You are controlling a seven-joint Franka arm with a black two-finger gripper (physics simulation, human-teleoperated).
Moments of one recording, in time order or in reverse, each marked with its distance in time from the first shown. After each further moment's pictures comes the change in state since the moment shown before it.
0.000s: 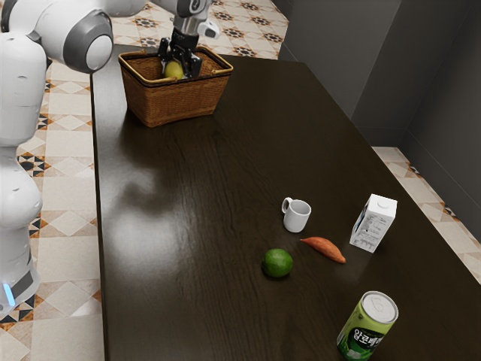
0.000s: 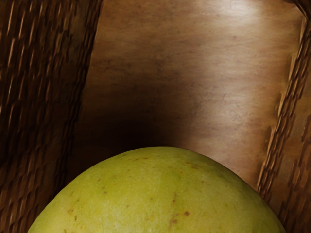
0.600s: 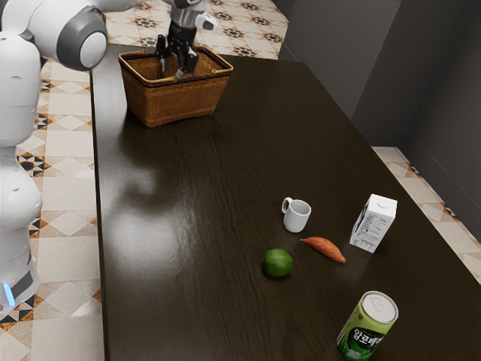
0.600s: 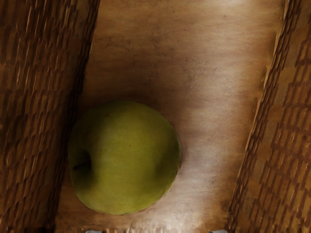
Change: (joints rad) arm 0.000 -0.040 0.003 0.000 -0.004 -0.055 0.004
